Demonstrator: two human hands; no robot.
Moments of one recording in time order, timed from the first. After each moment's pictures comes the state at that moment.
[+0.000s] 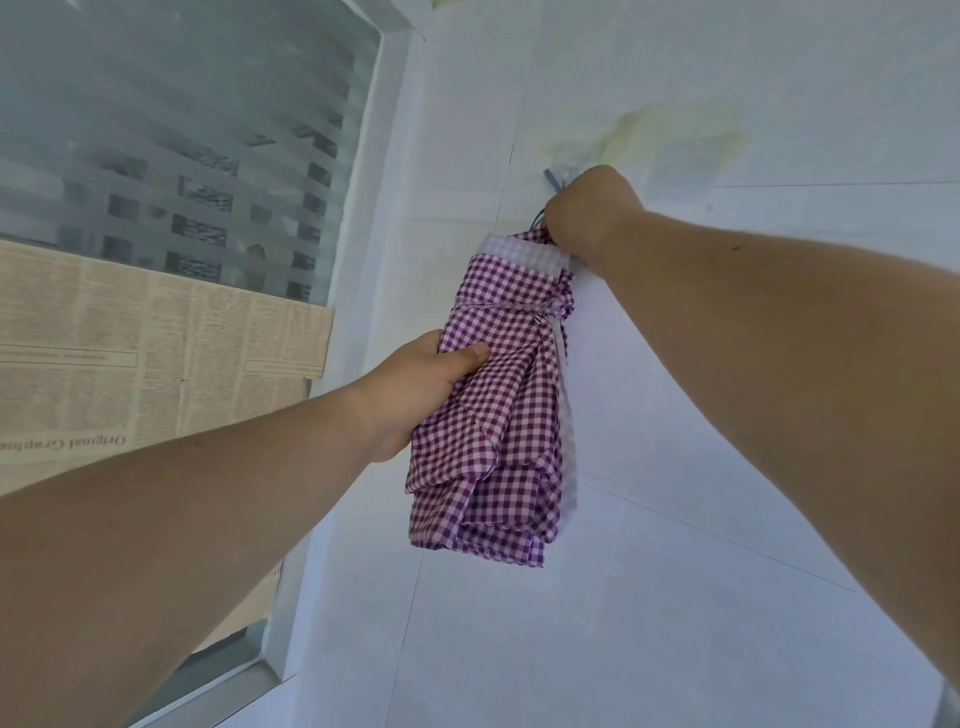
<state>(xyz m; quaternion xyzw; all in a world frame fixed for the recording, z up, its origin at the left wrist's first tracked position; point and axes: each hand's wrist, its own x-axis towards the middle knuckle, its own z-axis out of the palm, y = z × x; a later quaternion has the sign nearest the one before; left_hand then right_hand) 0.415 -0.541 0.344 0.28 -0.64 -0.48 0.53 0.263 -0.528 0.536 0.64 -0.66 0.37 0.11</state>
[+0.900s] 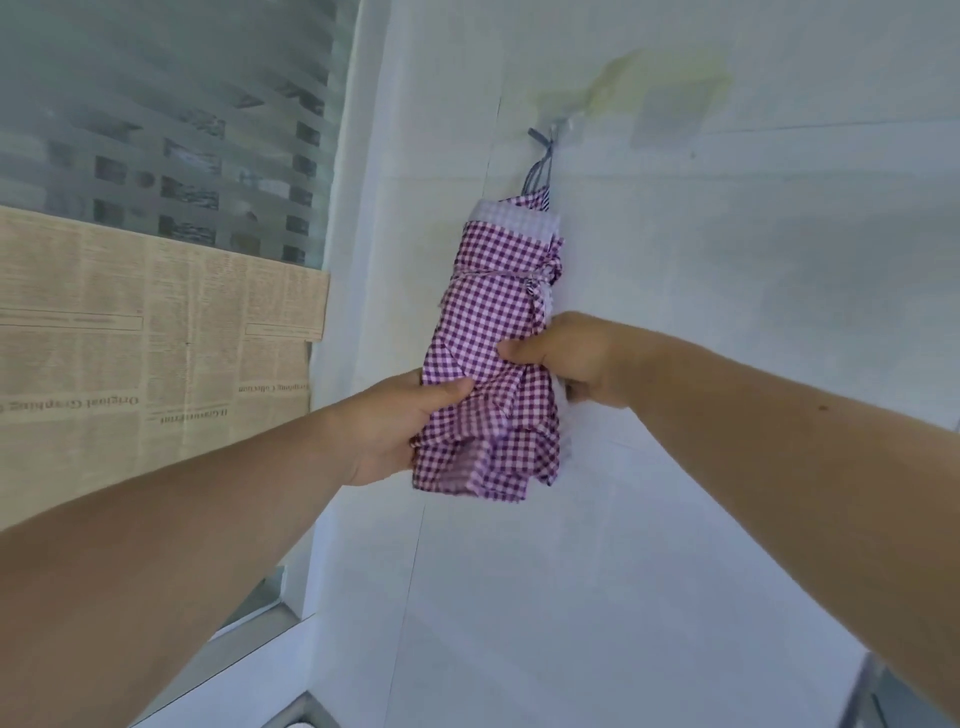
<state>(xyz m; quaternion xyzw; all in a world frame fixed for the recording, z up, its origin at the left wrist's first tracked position) 0.422 -0.521 0.285 0.28 -0.61 -0.61 0.41 0.225 -0.497 0.388 0.65 -0.59 0.35 -0.32</state>
